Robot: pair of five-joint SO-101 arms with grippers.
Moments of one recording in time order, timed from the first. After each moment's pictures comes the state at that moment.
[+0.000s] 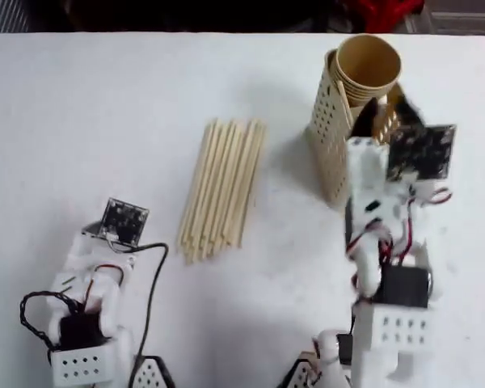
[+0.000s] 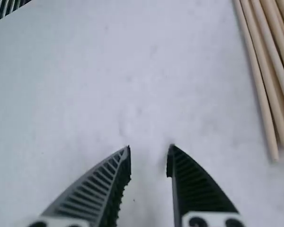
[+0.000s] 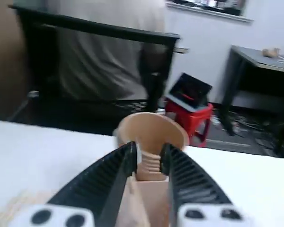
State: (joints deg) left arm -14.2 -103.9 97.1 55.5 -28.3; right arm -0.9 -64.7 46.3 31.3 11.0
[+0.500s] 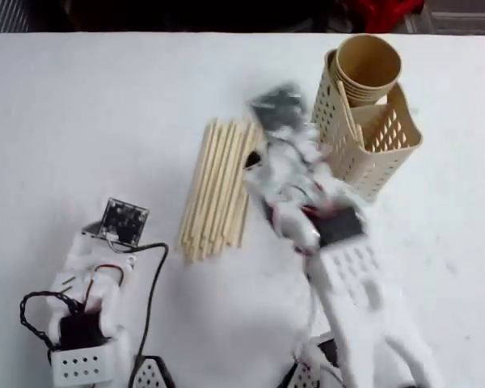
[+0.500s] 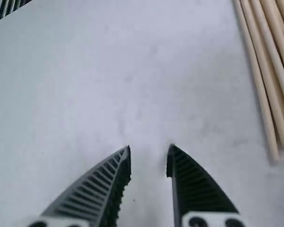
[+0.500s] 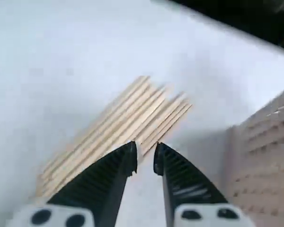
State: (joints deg) left arm -14.2 -103.9 97.1 55.5 -28.3; right arm -25.4 -34.2 33.3 52.4 11.2
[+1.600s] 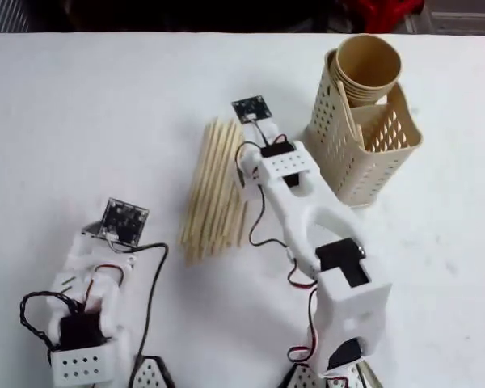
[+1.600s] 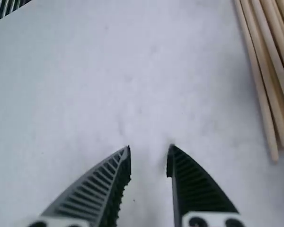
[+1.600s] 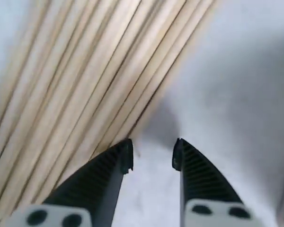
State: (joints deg) left arm -14.2 -103.9 97.1 55.5 -28.3; right arm -21.9 19.9 10.4 52.2 2.0
